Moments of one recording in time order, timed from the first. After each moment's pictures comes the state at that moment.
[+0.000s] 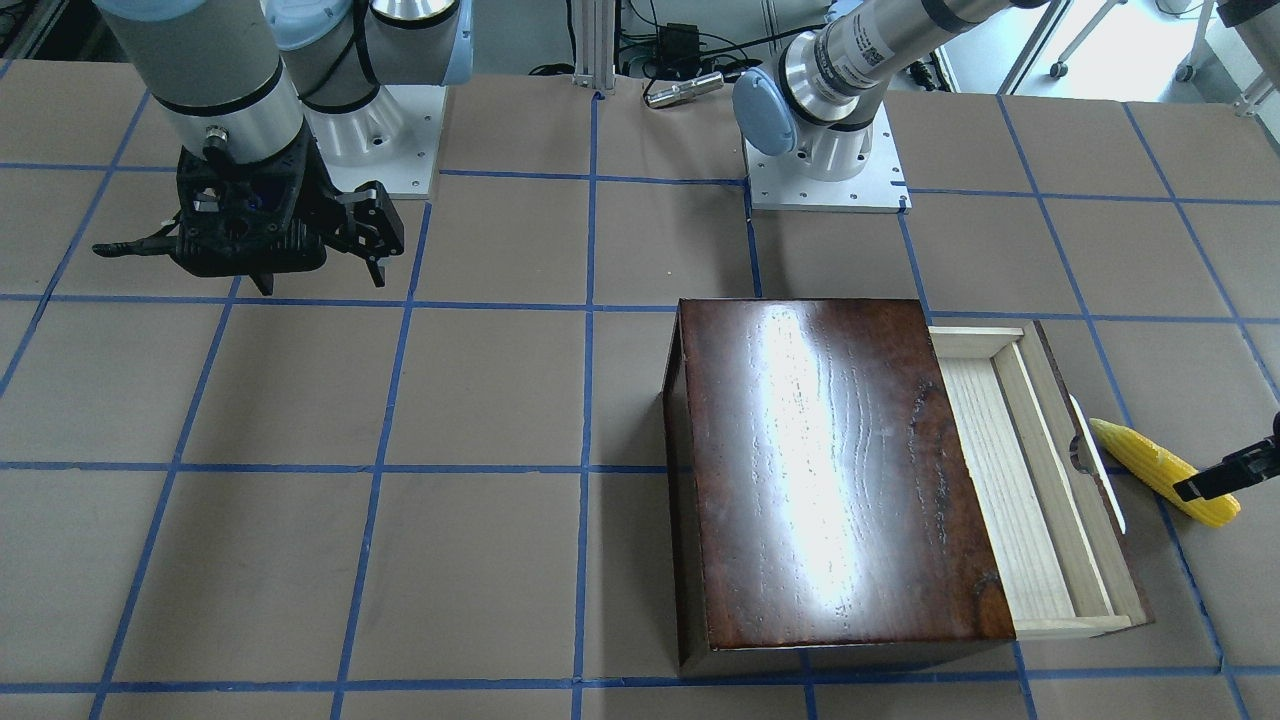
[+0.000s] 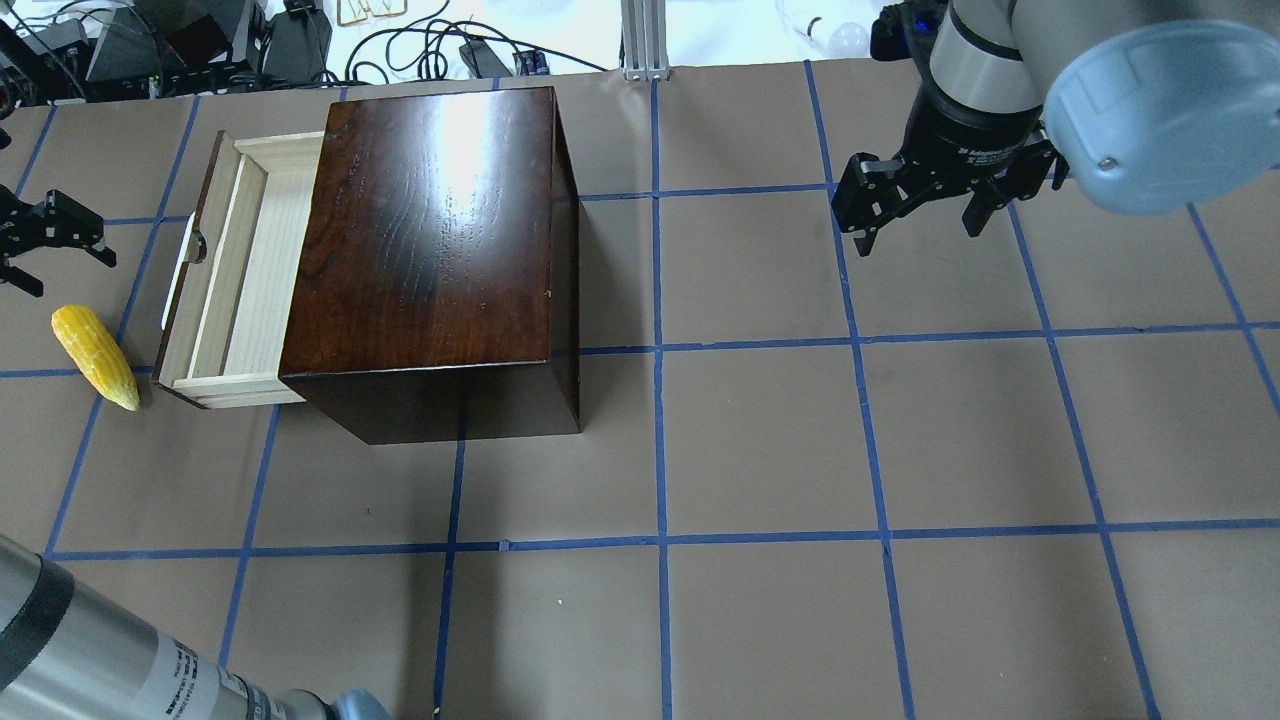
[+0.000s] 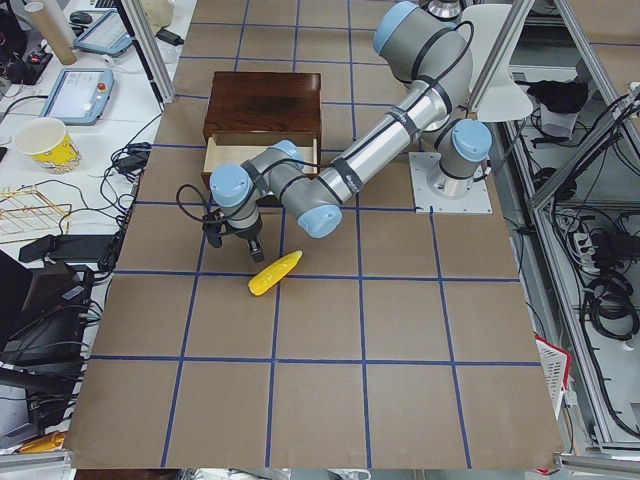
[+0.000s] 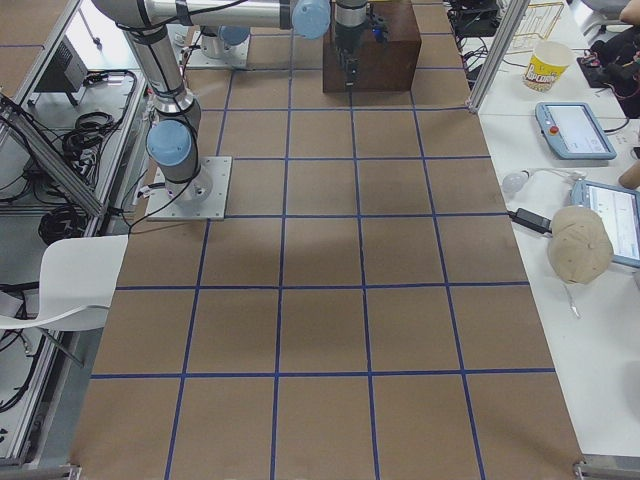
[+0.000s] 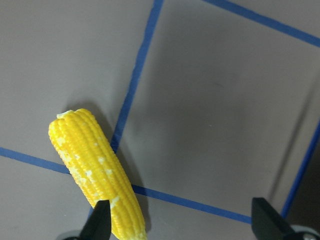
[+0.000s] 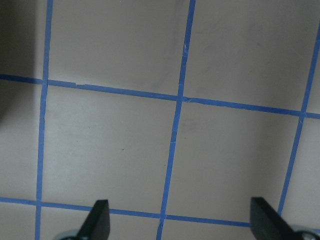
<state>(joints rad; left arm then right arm) -0.88 -2.14 -1.40 -1.23 1.57 0.31 1.62 -1.53 1.60 -1.63 -1.60 -0.09</state>
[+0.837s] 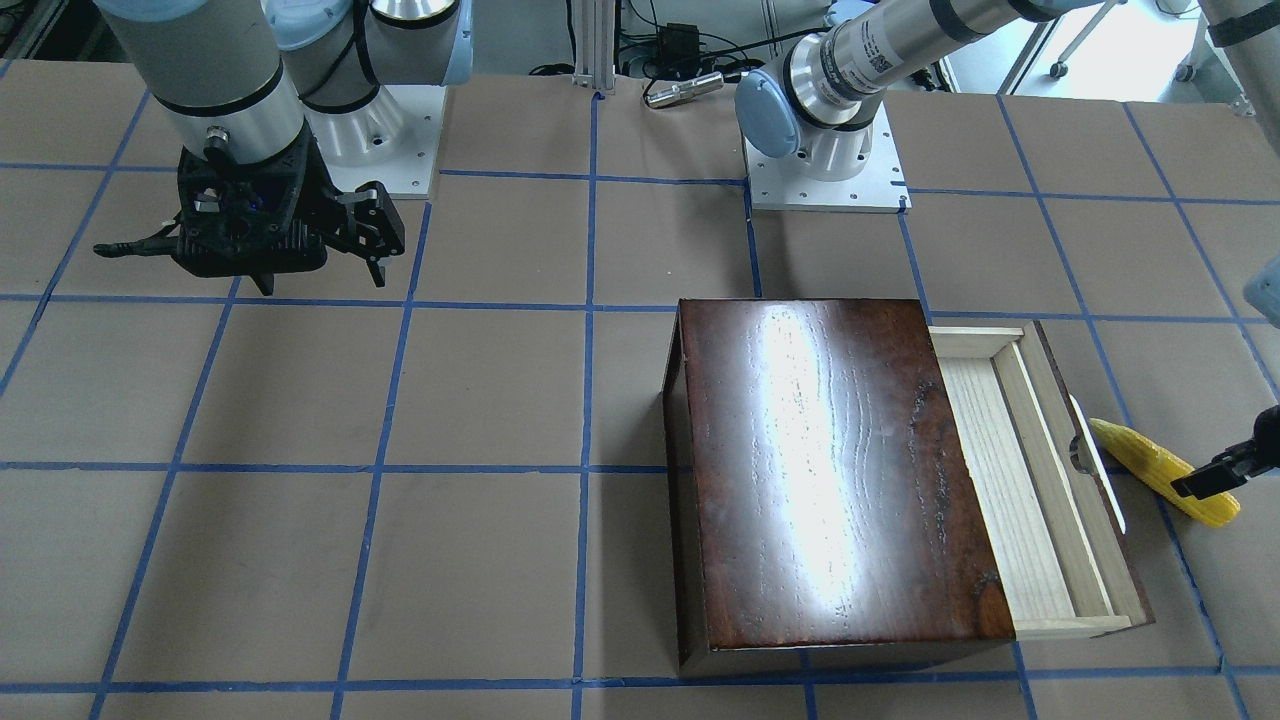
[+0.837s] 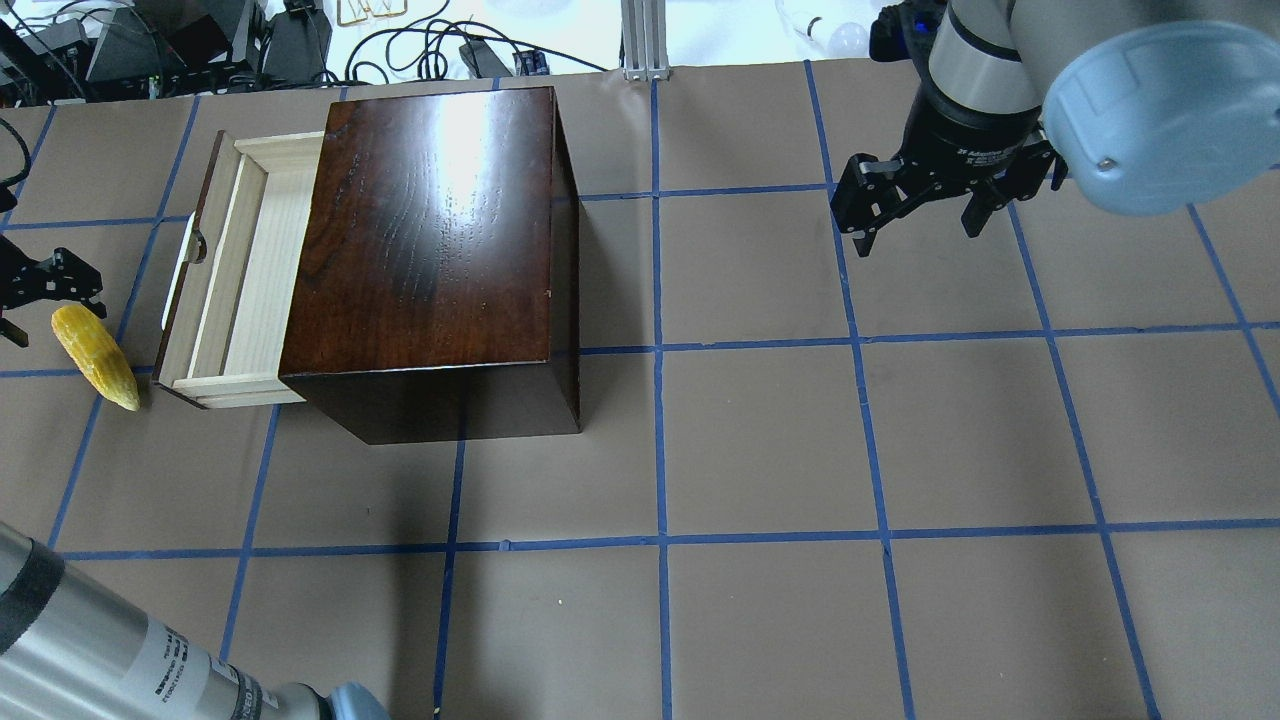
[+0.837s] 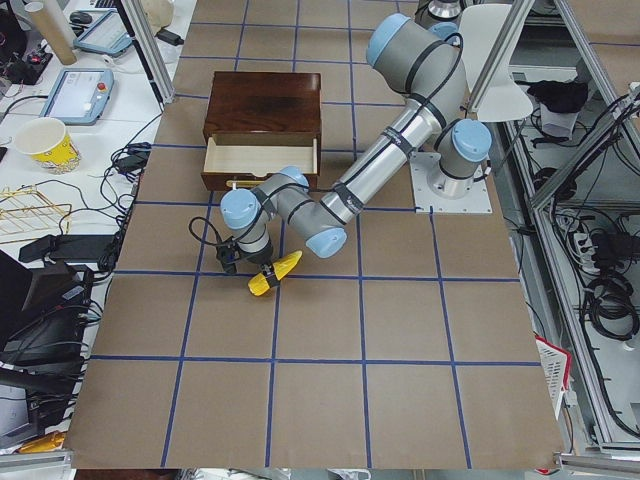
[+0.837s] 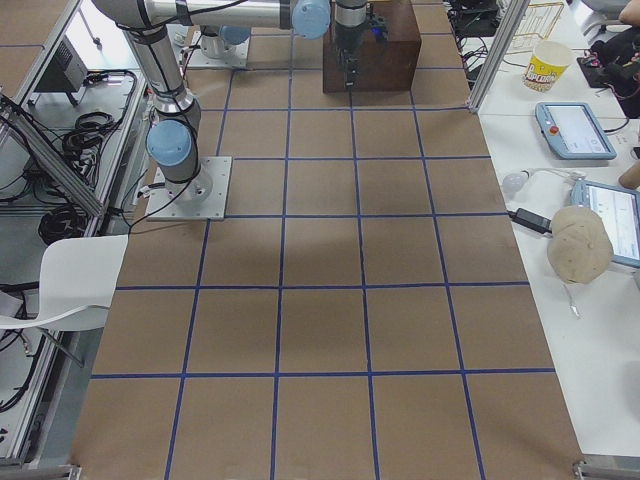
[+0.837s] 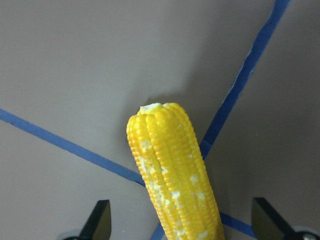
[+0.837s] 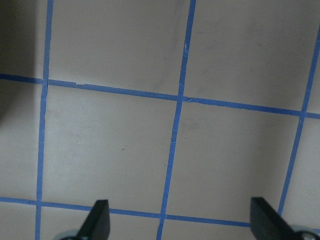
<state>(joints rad) -0.86 -2.18 -1.46 -1.12 1.68 0.25 1.62 -1.53 1.60 -1.63 -1.60 -0.09</state>
